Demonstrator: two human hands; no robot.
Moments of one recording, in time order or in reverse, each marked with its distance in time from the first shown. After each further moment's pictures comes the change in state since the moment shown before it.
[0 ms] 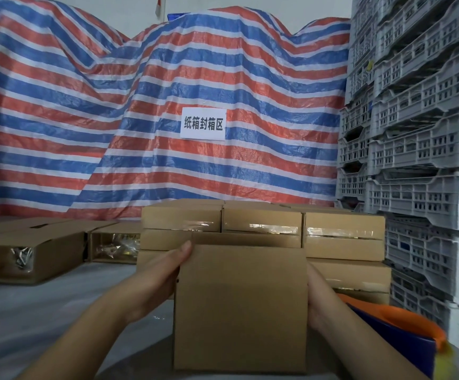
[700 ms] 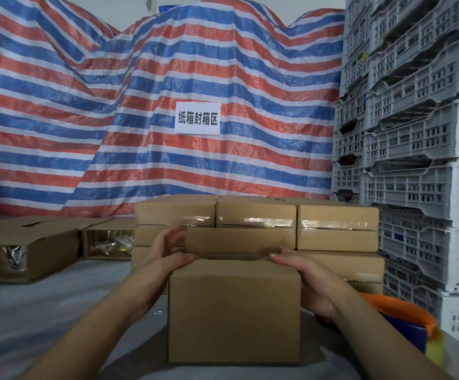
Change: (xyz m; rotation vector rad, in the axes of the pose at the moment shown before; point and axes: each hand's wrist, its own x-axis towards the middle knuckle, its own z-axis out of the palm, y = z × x) left_hand 0.010 -0.008 0.008 0.011 0.223 0.096; right_hand 0.016 -0.006 -0.024 0.016 -0.368 -0.030
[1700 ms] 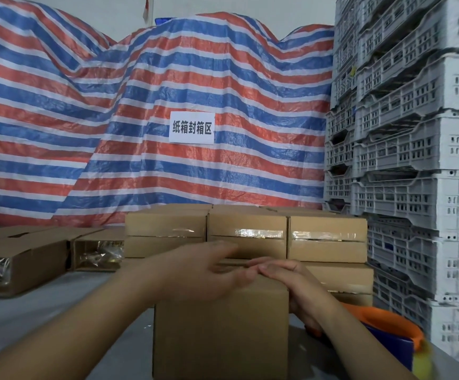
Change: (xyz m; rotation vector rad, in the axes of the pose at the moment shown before) left_hand -0.001 0.065 0.058 1.225 -0.506 0.214; right_hand -0.005 -0.002 0.006 -0.271 0.129 -0.168
